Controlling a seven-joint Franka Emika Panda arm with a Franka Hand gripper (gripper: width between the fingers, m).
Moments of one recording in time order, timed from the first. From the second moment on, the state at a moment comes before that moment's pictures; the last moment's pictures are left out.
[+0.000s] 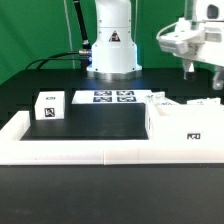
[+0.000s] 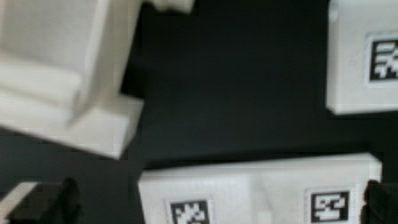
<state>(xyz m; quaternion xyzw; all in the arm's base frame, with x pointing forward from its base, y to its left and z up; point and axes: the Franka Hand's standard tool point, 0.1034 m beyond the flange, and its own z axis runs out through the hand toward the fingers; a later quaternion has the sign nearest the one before) 0.460 0.165 0.064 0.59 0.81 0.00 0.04</state>
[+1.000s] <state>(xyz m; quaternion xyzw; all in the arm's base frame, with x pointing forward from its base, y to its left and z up) 0.431 0.184 0.026 0.58 0.81 0.00 0.00</state>
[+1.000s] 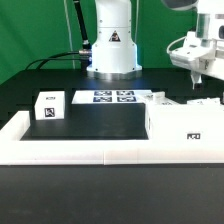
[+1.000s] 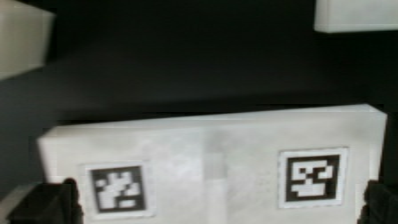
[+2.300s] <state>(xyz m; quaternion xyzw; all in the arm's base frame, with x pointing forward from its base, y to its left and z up) 0.422 0.188 0.010 0.59 0.81 -0.01 -0.01</state>
